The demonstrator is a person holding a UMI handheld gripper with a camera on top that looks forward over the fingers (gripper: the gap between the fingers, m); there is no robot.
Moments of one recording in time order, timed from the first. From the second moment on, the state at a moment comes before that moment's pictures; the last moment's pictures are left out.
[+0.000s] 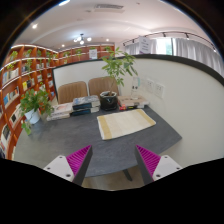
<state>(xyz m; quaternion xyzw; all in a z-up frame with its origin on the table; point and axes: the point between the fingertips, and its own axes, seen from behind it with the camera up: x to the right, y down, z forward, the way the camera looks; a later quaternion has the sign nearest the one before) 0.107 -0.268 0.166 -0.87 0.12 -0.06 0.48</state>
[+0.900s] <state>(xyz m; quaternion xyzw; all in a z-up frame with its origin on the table) 0.128 0.017 -0.008 -0.91 -0.05 -0.03 0.40</state>
